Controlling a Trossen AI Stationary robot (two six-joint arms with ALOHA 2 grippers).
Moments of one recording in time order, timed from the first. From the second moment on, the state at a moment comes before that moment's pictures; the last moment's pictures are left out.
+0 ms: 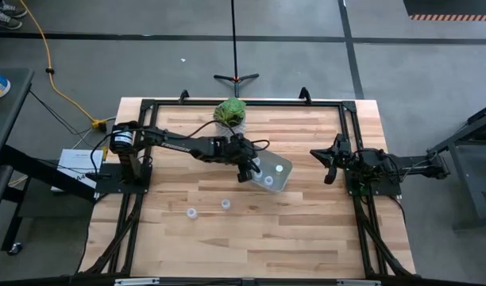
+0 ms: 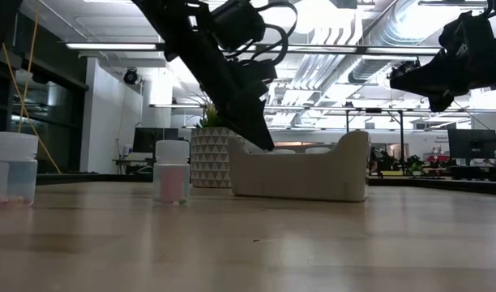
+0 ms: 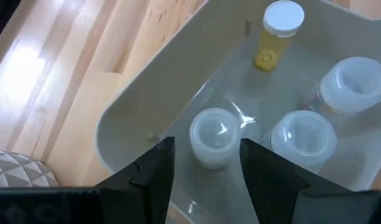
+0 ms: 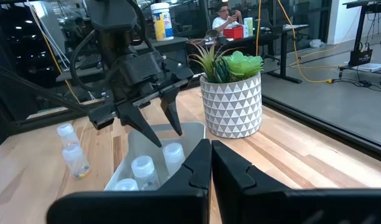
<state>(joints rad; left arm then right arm) 0.08 1.83 1.19 -0.18 -0.19 -0.02 0.08 0.03 0.06 -0.10 0.42 0.20</state>
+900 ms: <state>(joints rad) -0.22 1.74 1.38 -0.82 0.08 -0.11 0.08 0.03 0.07 -0.11 0.43 0.20</state>
